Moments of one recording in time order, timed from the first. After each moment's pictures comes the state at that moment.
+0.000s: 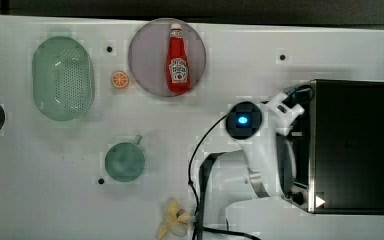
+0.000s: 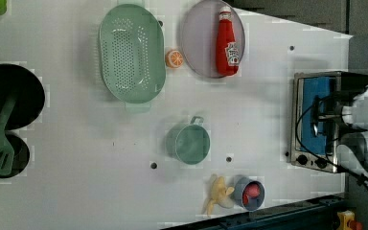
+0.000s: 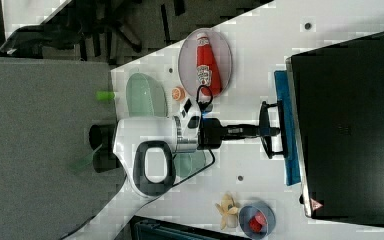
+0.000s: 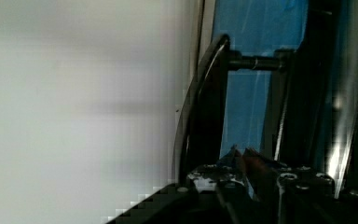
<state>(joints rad) 0.02 0.18 -0.29 -2.28 -0.70 0.80 -0.58</state>
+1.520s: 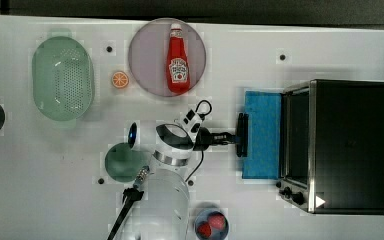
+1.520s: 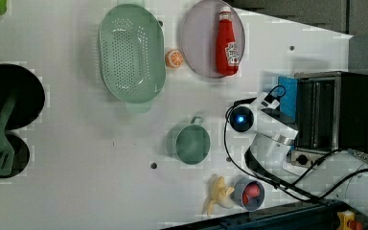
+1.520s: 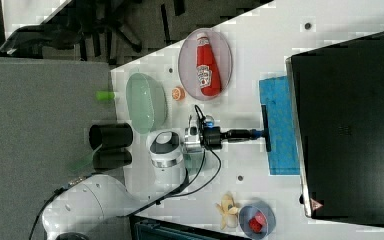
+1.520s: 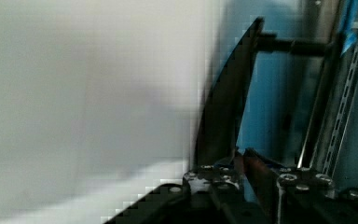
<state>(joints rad) 0.30 0.66 -0.17 -2.18 -1.12 0.60 0.21</state>
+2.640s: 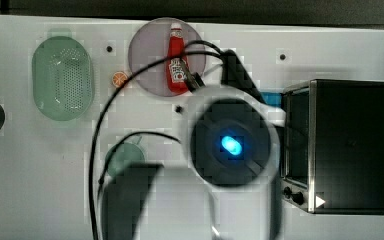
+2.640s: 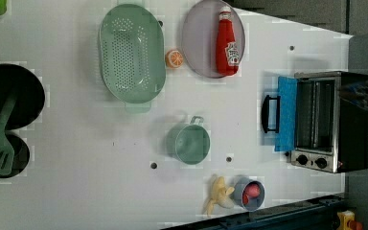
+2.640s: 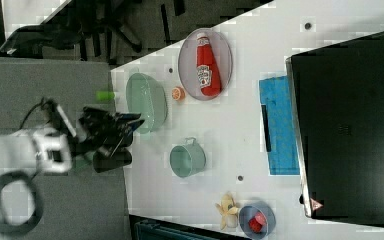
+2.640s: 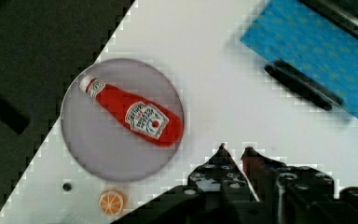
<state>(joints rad) 0.30 -0.21 -0.30 -2.05 -0.08 0.45 0.25</state>
